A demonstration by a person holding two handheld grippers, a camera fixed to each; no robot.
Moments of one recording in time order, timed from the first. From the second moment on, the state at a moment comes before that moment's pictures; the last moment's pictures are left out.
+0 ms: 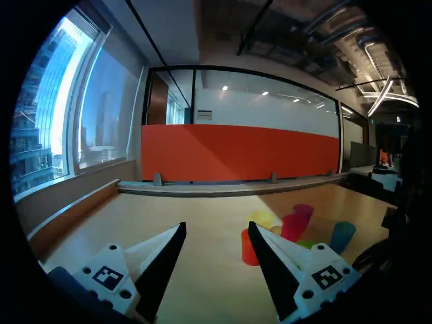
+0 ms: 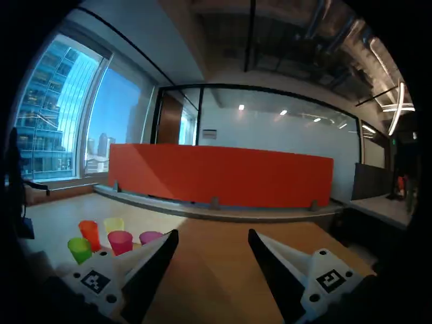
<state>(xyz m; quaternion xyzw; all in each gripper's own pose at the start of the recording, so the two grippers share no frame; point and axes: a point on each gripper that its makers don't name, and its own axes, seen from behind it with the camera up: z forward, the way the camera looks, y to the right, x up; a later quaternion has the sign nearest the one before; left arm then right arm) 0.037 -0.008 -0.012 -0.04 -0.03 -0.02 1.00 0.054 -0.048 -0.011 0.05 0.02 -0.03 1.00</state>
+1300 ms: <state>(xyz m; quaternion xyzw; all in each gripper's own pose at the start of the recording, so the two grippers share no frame) 0.029 -0.012 -0.003 0.02 0.01 0.01 1.00 0.047 -0.021 -0.023 -0.03 0.03 -0.02 1.00</state>
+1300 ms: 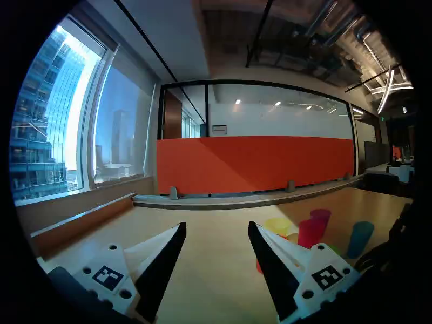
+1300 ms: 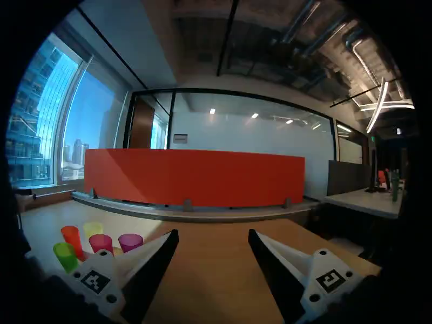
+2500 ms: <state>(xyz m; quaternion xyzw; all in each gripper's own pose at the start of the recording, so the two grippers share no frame) -0.012 -0.005 0.008 0.01 0.01 -0.01 1.00 0.051 -0.021 -0.024 -0.04 0.02 -0.02 1.00</state>
